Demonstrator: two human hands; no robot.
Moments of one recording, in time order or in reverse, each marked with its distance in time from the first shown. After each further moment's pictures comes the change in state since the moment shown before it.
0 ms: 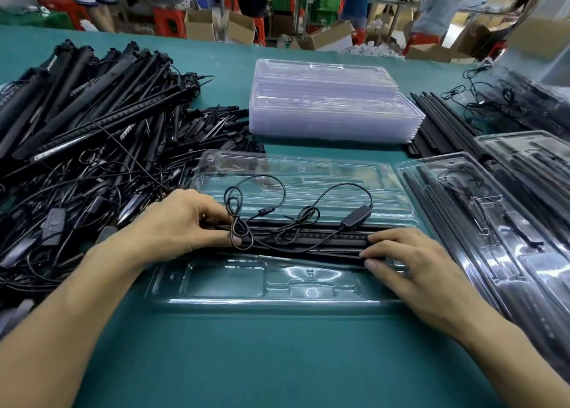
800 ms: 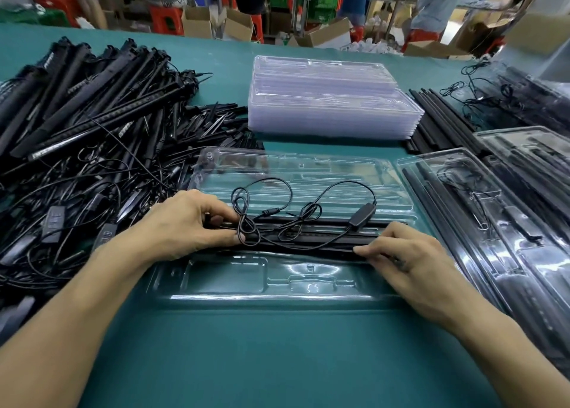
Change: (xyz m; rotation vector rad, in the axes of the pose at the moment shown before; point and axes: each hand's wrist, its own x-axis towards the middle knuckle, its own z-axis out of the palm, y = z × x) left_hand 0.001 -0.003 0.007 -0.033 -0.008 -0.097; right_hand 0.002 -0.004 0.005 0.091 0.007 0.008
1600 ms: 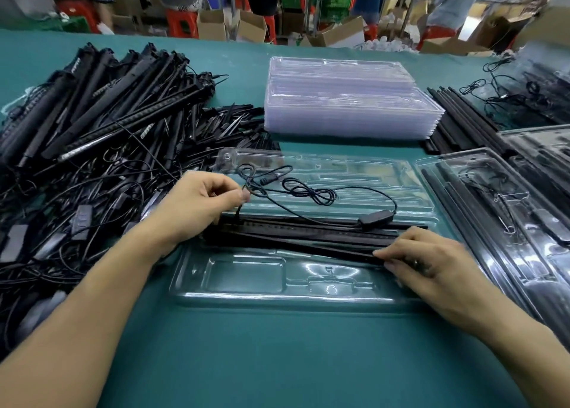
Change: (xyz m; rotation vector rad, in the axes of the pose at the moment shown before) left_hand 0.007 0.005 -0.004 -0.314 0.272 -0.034; right_hand 0.000 0.008 -0.001 0.090 -0.056 -0.028
